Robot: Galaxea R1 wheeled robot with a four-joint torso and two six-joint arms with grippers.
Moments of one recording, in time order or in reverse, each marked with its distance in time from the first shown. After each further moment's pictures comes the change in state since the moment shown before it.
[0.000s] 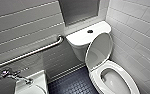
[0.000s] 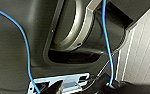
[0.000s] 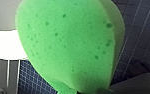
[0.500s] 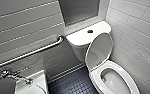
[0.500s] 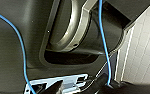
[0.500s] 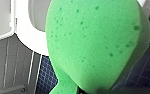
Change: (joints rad) left arm 0.000 0.010 -0.002 0.000 0.000 0.005; right arm 0.099 -0.013 0.254 0.044 0.193 -0.153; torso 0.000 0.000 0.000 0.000
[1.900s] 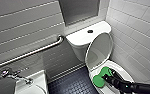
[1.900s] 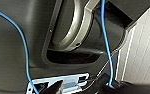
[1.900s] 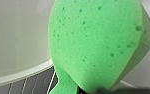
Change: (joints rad) left arm 0.000 -0.002 -0.005 -0.001 0.000 0.000; right arm 0.507 0.412 -0.475 0.438 -0.111 -0.250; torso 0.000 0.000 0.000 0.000
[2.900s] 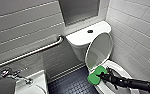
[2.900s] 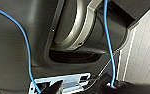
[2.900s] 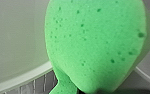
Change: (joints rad) left arm 0.000 0.003 -0.012 0.000 0.000 0.000; right arm 0.002 0.117 -0.395 0.054 -0.609 0.045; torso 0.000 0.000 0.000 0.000
